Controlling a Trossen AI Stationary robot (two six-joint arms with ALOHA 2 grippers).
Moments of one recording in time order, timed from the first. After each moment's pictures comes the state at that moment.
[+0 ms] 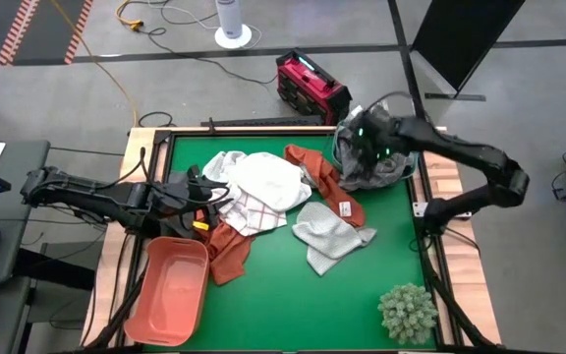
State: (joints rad) left arm -0.12 0.79 0.58 -0.21 -0.56 -0.06; right arm -0.49 1.32 1.20 -1.08 0.23 -0.06
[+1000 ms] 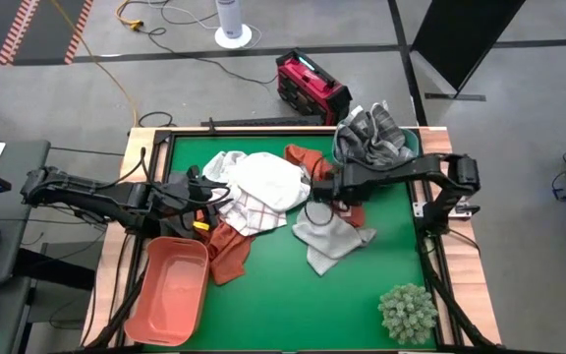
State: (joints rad) left arm -0.12 0.79 0.58 -0.23 -0.56 -0.07; right arm -0.14 1.72 1.18 -1.23 0.84 0.08
